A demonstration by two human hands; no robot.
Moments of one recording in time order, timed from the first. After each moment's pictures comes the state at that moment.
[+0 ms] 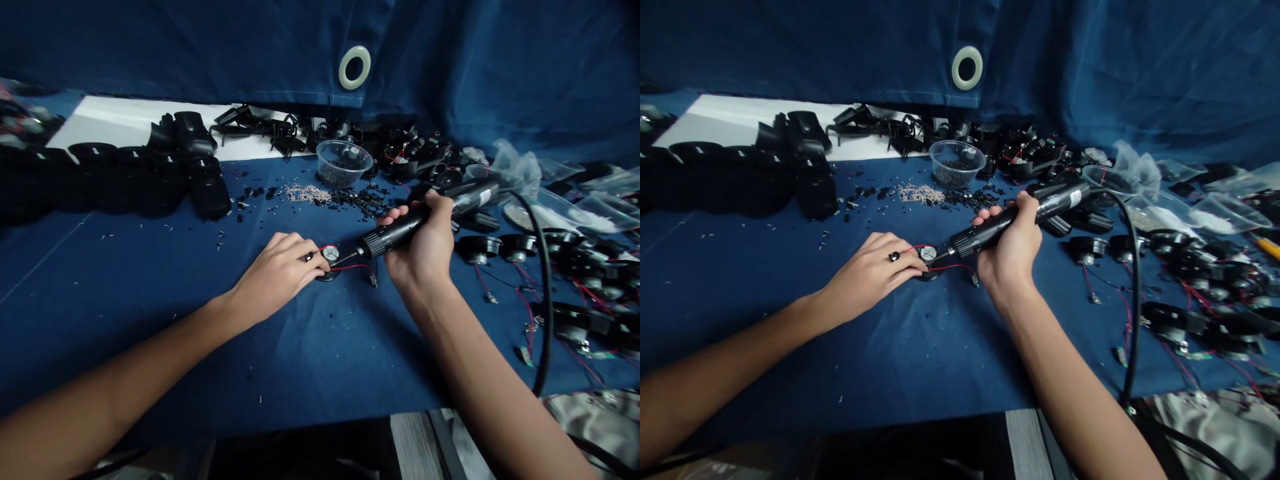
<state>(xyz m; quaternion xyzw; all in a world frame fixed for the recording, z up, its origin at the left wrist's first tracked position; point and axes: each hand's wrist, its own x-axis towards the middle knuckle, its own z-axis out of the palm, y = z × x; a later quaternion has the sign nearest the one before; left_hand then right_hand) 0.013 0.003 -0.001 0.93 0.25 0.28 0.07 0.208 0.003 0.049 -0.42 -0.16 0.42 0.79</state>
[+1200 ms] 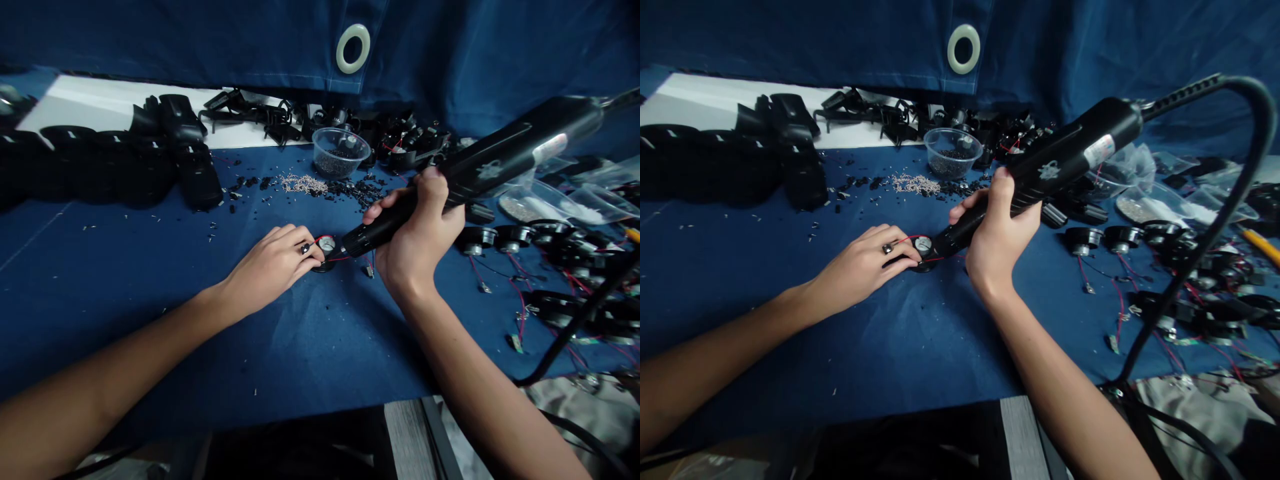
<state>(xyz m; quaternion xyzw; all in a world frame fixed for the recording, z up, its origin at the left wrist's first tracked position) 0.015 0.006 -0.003 0.93 0.26 0.26 0.08 0.179 -0.007 0.049 -0.44 -0.30 0.26 0.80</state>
